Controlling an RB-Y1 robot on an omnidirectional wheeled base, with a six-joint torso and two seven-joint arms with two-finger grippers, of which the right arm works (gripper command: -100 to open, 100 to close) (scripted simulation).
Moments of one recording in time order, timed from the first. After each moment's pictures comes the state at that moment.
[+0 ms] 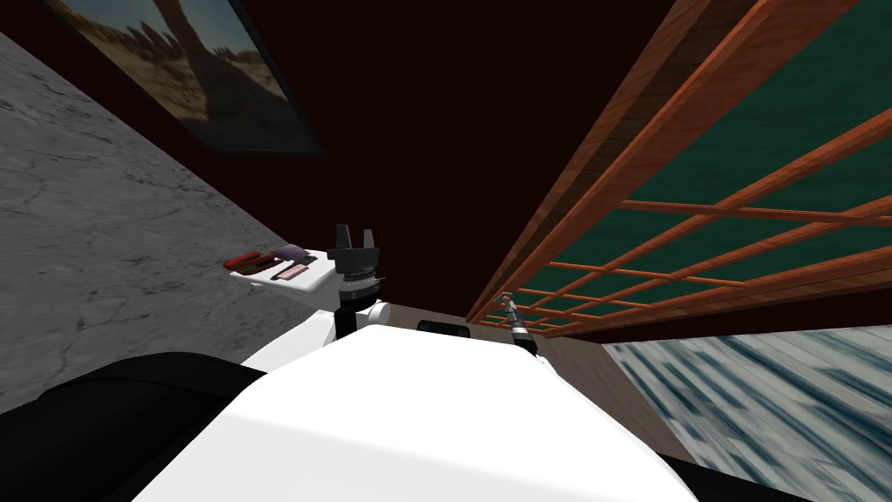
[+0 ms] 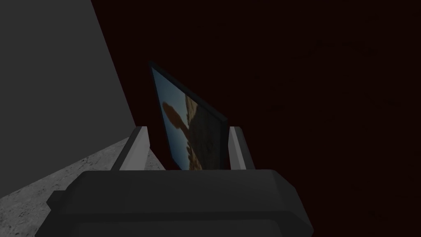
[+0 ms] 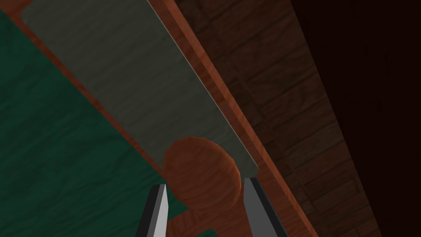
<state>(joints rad) 0.07 -0.27 -0.33 -0.59 0.35 -1.11 0.56</state>
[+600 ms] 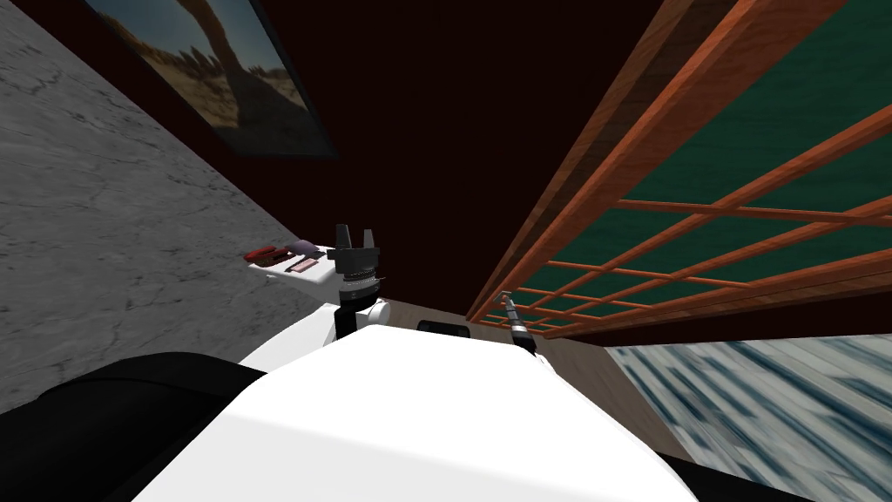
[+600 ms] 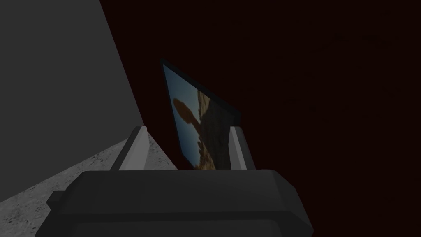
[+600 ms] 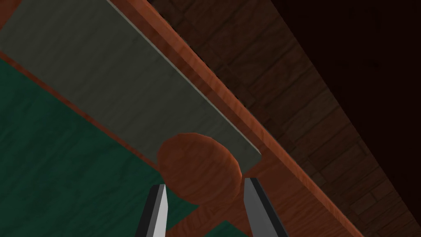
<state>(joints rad) 0.06 -0.27 -0.29 -0.60 0.29 -1.10 0.42</state>
